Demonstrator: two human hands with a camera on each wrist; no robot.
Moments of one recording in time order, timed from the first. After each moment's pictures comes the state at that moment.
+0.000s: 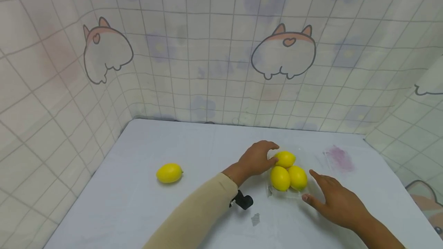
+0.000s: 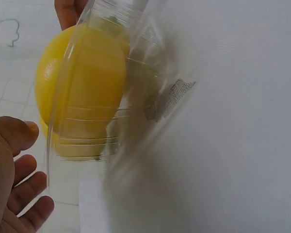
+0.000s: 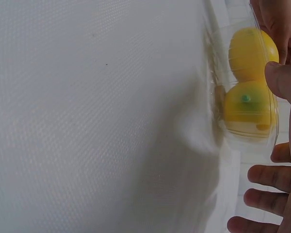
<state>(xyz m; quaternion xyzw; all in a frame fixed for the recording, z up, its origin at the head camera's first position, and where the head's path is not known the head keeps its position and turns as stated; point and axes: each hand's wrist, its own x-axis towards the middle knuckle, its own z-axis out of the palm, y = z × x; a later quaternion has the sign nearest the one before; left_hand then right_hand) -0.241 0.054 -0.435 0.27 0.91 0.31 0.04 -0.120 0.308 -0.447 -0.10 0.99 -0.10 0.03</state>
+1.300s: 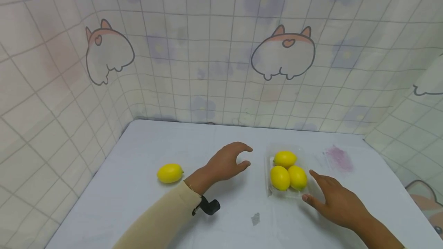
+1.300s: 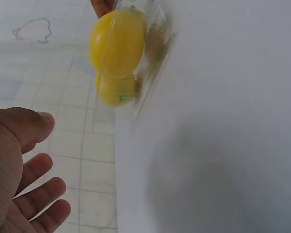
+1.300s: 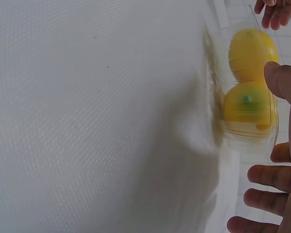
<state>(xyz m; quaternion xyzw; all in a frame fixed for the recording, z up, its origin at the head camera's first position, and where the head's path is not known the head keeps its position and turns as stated) -0.220 -0.038 -0.425 0.31 0.91 0.28 0.00 -0.119 0.308 -0.444 -0.10 0.99 -0.10 0.04</state>
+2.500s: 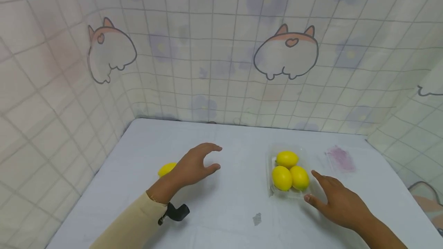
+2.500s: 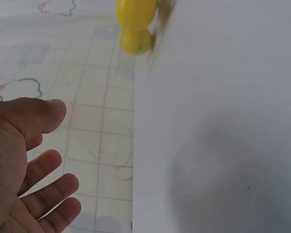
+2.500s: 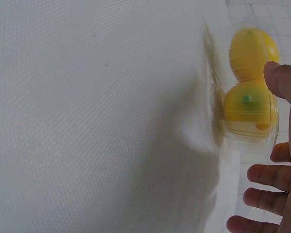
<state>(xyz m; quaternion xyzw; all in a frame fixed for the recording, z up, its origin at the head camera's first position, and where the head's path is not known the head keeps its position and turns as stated) -0.196 -0.128 -0.418 0.24 0.92 0.31 -0.02 -0.119 0.309 -0.443 -0.09 0.99 -0.10 0.05</state>
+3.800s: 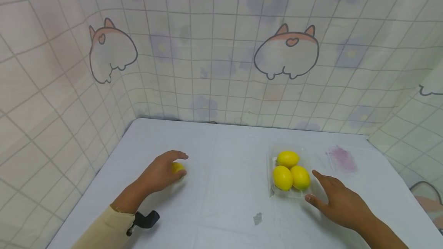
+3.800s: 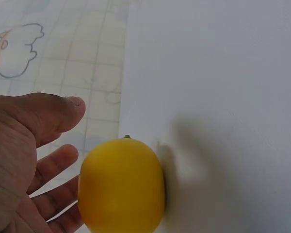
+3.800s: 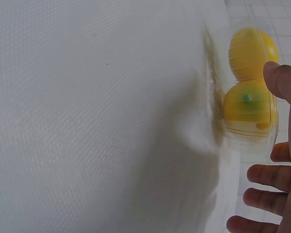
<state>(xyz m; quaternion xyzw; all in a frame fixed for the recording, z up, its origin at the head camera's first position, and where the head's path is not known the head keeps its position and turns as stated) -0.179 -0.215 -0.439 0.16 0.94 0.31 -0.02 -0.120 0.311 -0.447 -0.10 0.99 -0.10 0.04</state>
